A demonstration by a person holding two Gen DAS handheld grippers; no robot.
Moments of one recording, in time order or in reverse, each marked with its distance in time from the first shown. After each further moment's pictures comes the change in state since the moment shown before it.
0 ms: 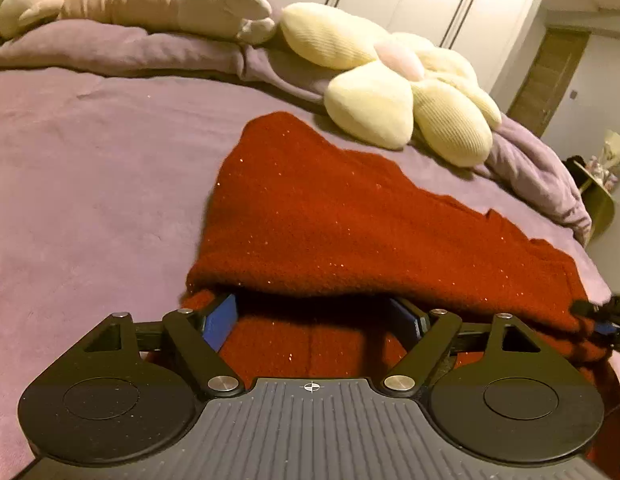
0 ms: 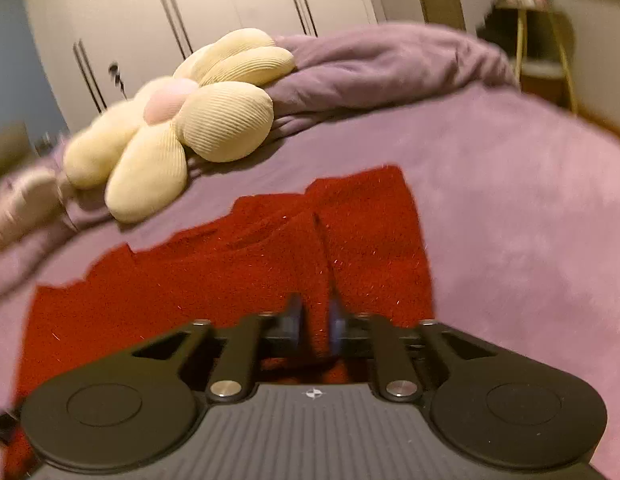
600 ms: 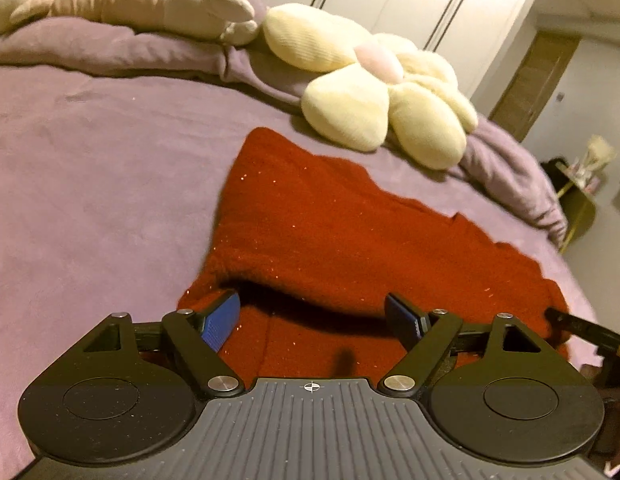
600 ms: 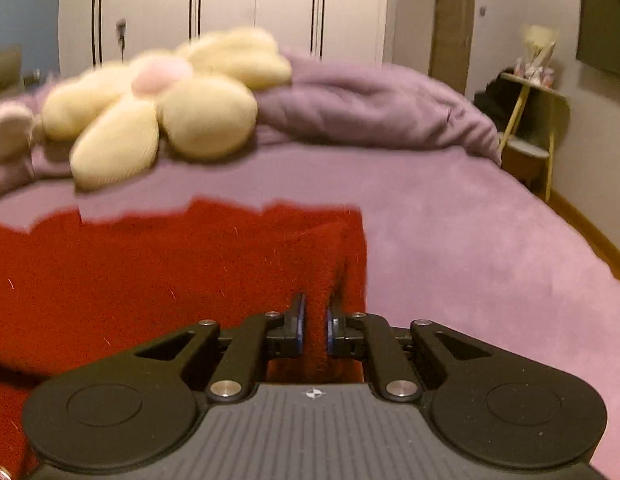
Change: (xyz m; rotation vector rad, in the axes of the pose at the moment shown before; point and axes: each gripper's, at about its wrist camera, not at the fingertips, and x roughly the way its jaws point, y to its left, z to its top) left arm -0.023 -0.018 0.010 -0.006 0.026 -0.037; right arm 0.002 0.009 0.000 -0.314 -0.063 -0.228
